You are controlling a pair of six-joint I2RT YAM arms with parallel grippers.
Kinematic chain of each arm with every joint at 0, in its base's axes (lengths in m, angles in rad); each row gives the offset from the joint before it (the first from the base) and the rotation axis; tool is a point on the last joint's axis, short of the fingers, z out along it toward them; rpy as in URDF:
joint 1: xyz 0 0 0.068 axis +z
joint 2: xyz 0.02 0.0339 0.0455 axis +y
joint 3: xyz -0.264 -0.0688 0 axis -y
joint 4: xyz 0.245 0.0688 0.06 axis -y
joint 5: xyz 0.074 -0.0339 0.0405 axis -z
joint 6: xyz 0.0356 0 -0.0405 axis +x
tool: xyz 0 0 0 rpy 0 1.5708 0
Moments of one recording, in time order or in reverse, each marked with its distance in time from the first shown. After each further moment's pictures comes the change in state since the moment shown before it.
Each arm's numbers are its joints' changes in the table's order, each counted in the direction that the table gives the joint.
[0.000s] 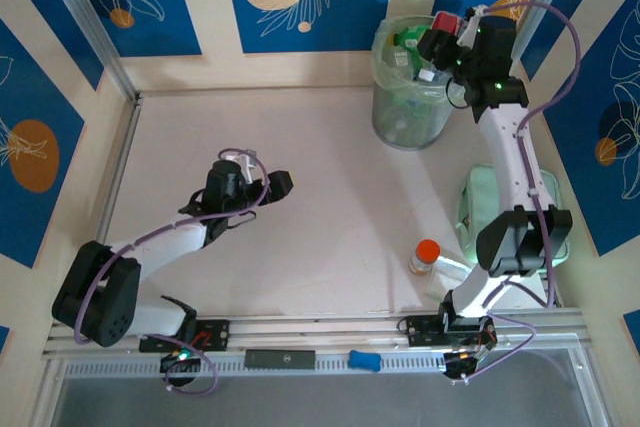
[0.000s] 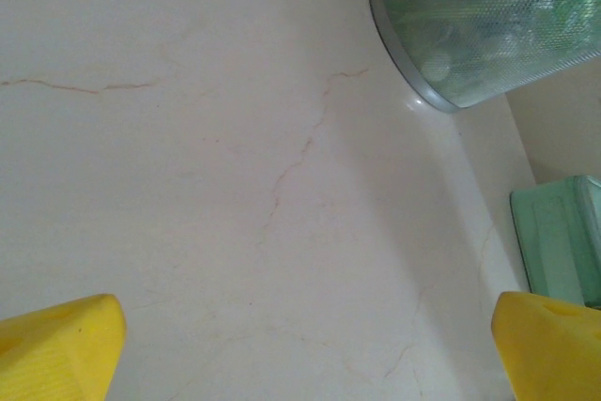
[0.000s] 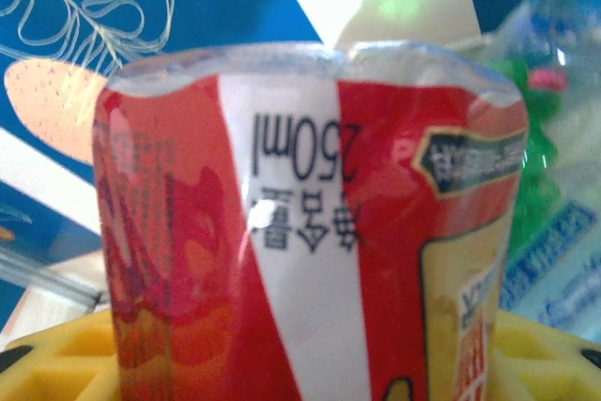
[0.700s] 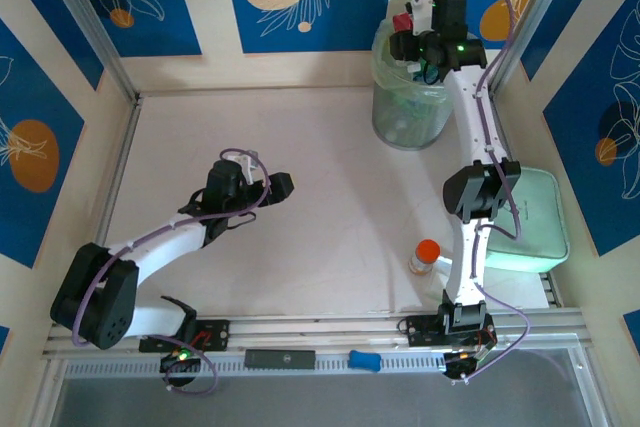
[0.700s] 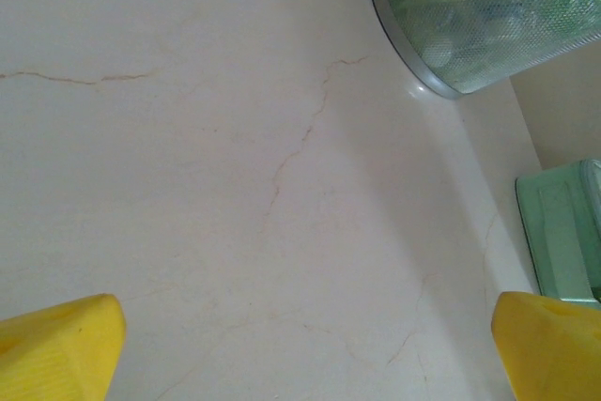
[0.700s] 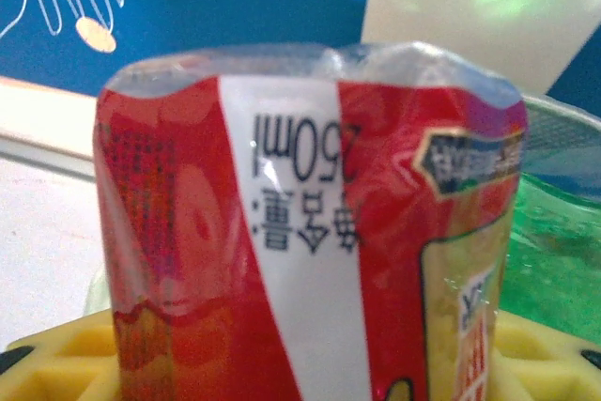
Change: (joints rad) left arm -0.006 -0.012 0.007 -0.042 0.003 0.026; right arm 0.106 0.488 0.660 -0.406 0.135 -0.591
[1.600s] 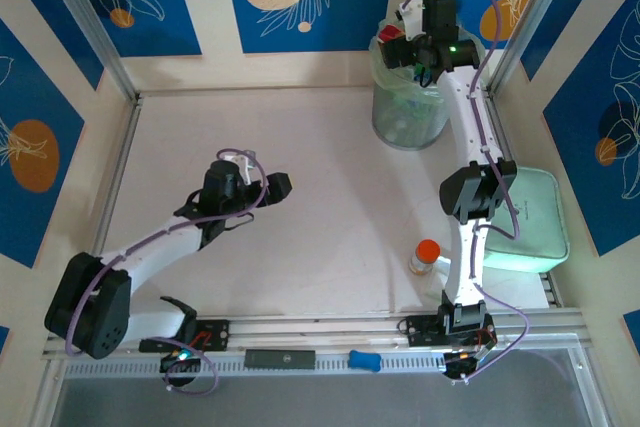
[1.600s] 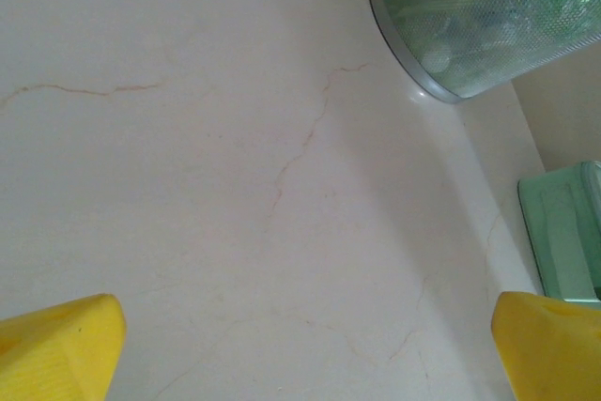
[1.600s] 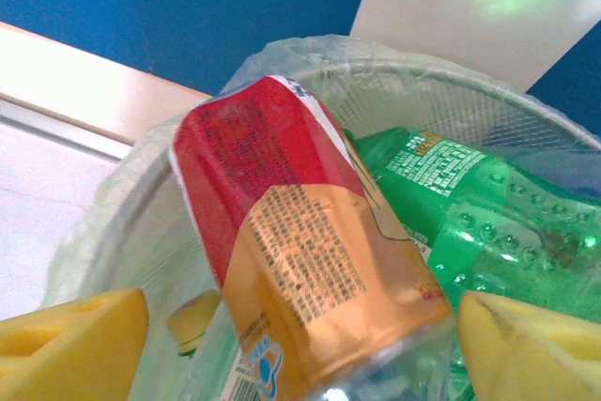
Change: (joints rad) left arm -0.004 -0.059 0.003 -0.053 -0.035 0.020; right arm 0.025 -0.011 -0.013 -0.033 0.091 -0.096
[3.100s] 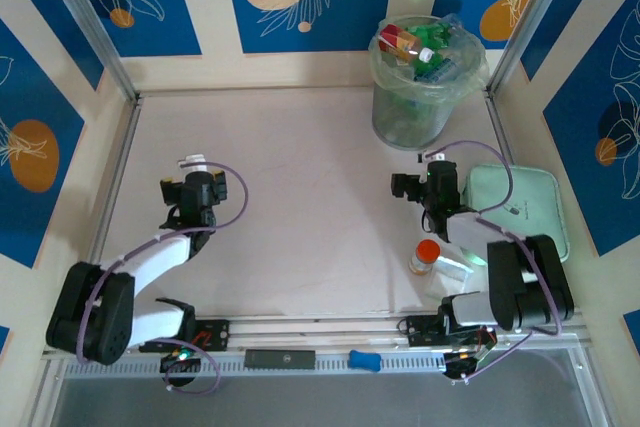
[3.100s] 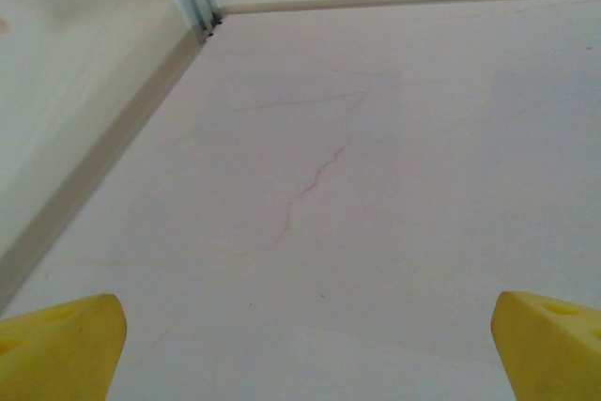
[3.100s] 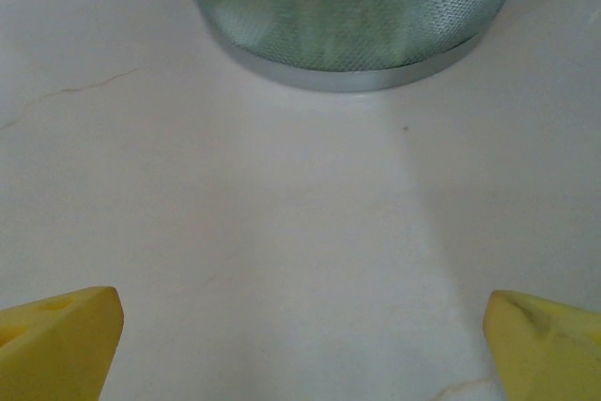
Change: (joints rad) left arm 0.192 -0.010 -0.176 0.217 -0.827 0.581; right arm -0.003 -0.797 -1.992 1.162 0.116 0.349
